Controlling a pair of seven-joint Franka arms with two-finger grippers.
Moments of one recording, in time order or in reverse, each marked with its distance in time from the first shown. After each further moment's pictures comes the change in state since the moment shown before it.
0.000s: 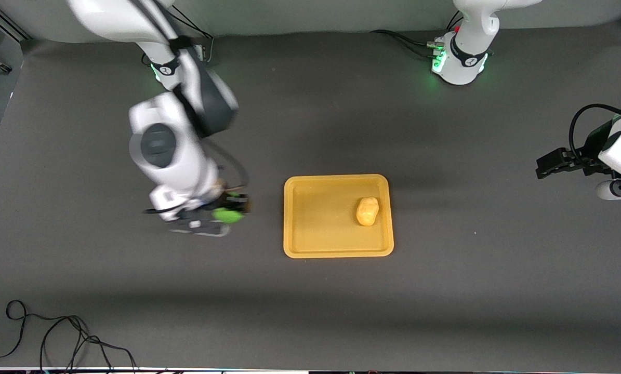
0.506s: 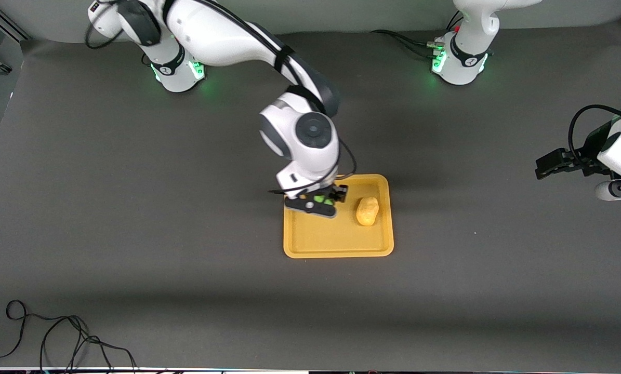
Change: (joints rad) left arm 0.000 0.004 0.000 0.000 -0.001 0.000 0.003; right arm 0.228 0.384 -0.001 0.383 0.000 0.040 0.338
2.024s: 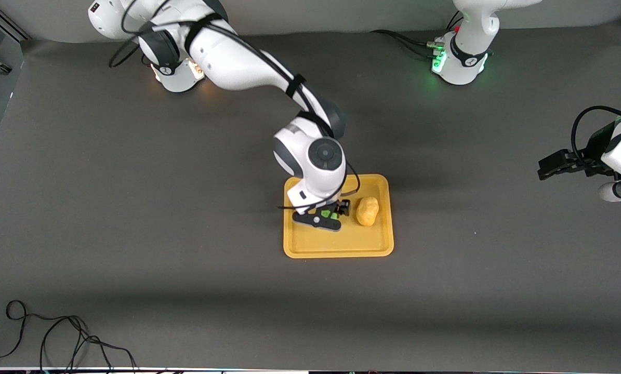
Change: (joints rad) left arm 0.004 0.001 0.004 0.001 0.000 0.002 0.000; right arm -0.005 0.079 -0.035 0.113 -0.004 -0.079 -0.022
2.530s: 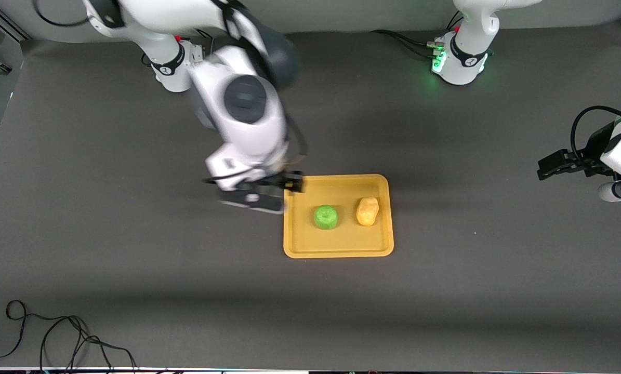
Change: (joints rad) left arm 0.000 0.000 0.000 0.001 0.000 0.000 0.000; right arm -0.139 -0.385 -0.042 -0.084 -0.007 -0.355 -0.270
